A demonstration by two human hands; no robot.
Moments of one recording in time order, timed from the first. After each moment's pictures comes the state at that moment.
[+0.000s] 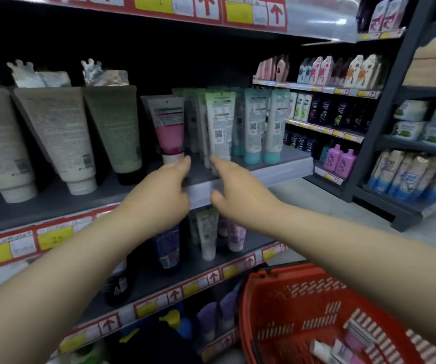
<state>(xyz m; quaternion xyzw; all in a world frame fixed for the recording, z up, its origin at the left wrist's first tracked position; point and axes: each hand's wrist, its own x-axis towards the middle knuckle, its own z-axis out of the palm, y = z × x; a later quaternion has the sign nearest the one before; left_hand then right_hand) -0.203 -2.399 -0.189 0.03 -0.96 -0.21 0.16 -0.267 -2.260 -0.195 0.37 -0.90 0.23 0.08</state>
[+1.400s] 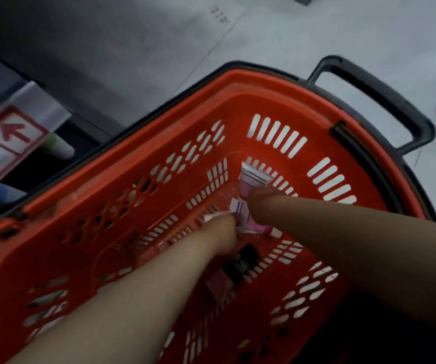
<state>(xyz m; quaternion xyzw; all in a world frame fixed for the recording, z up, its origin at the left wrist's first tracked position) -0.382 -2.028 -0.674 -0.15 -0.86 -0.15 -0.46 -0.405 -1.909 -0.645 0.05 -0.87 -0.08 -0.49</state>
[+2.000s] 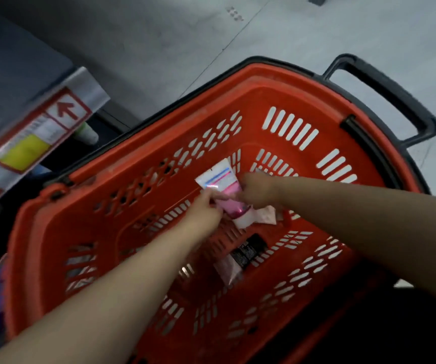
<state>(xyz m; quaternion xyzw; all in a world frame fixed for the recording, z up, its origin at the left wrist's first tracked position) -0.360 -2.071 -0.631 0.14 -0.77 -0.53 -0.33 -0.397 -1.932 -0.618 -0.08 -0.85 0.32 -0.41</state>
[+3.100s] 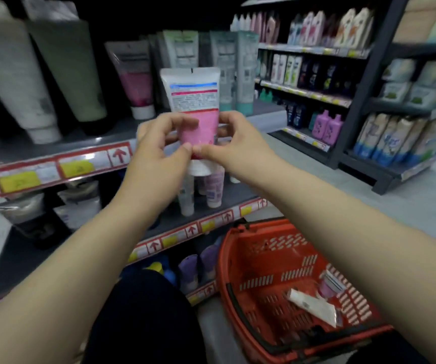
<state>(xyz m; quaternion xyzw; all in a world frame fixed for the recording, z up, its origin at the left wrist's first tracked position) -0.172 -2.326 -0.228 -0.02 -0.78 -0.55 0.29 -0.239 -2.205 -0.216 0.25 -0.75 0.61 0.00</state>
